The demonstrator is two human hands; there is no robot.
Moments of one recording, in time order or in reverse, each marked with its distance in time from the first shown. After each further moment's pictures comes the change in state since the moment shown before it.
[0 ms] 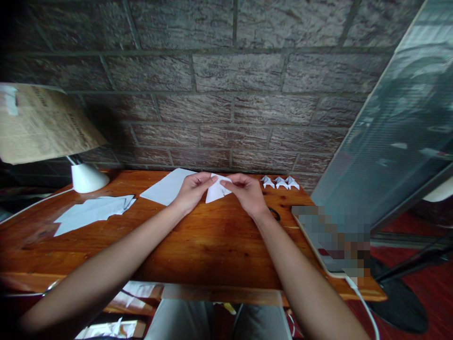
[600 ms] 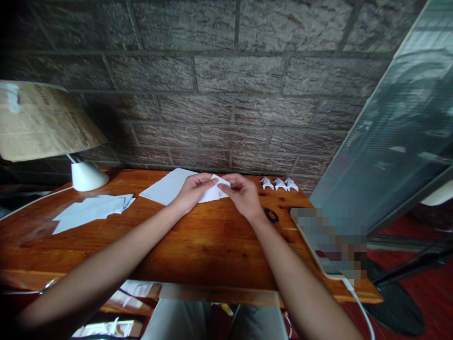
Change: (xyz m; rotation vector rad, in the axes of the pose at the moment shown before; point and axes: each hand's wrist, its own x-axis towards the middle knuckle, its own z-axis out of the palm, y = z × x) left_hand 0.002 -0.002 -0.004 -0.007 -0.031 -0.039; right_hand 0.001 0.009 0.001 -0.109 -0.055 -0.140
